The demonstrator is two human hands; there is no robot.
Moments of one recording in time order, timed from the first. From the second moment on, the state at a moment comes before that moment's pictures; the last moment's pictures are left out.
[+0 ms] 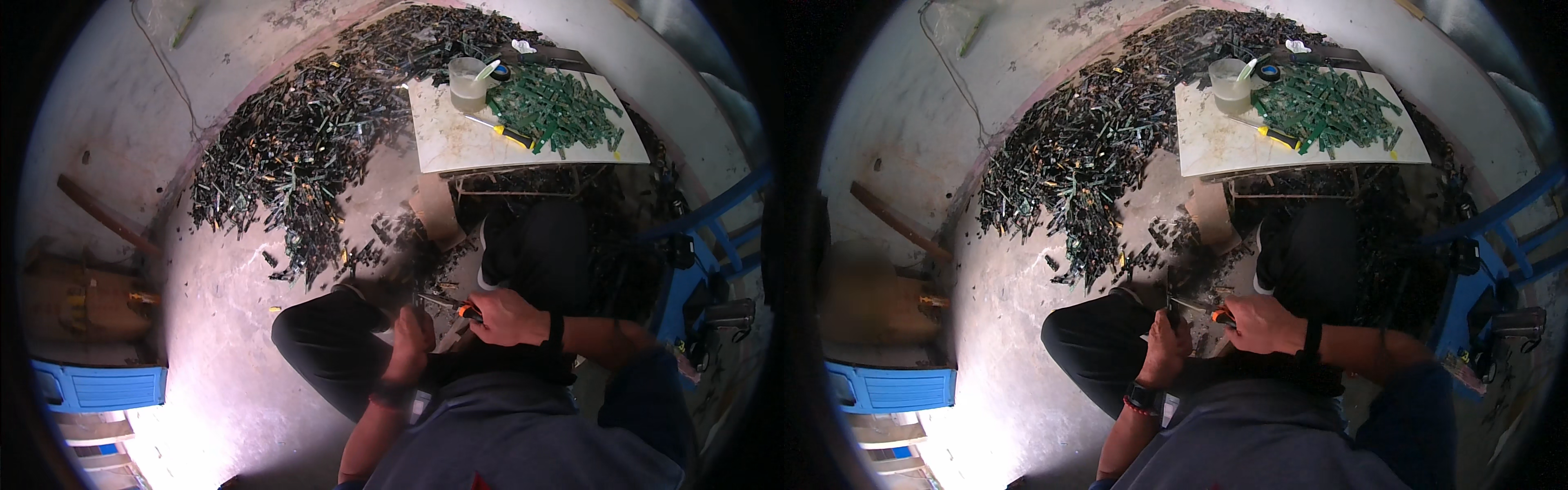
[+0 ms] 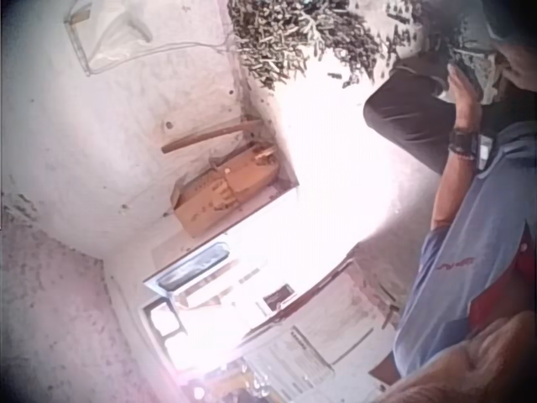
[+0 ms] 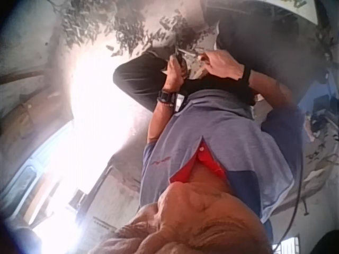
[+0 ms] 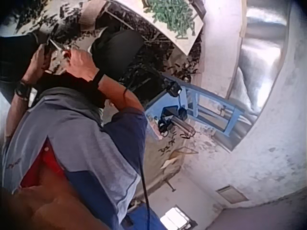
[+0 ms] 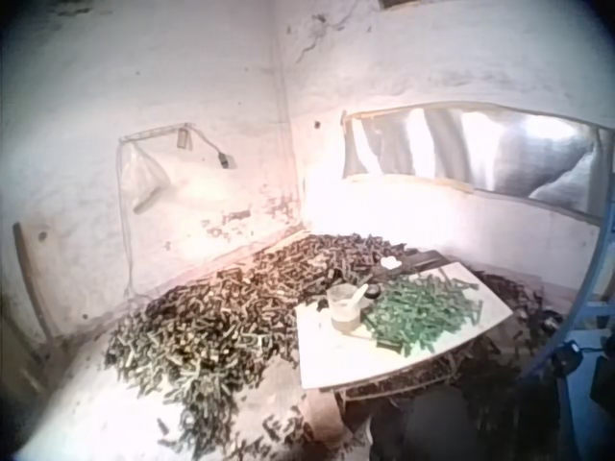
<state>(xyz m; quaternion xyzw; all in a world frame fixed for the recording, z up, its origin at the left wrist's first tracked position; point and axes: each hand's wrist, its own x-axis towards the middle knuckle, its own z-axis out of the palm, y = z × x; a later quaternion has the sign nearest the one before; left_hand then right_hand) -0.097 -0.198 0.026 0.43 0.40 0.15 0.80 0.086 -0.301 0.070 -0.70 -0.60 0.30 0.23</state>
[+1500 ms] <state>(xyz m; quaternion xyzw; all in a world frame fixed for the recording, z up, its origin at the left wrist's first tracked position) -0.102 -0.190 0.045 0.24 0.34 0.04 0.91 0.107 -0.302 0.061 -0.27 -0.15 0.90 0.30</state>
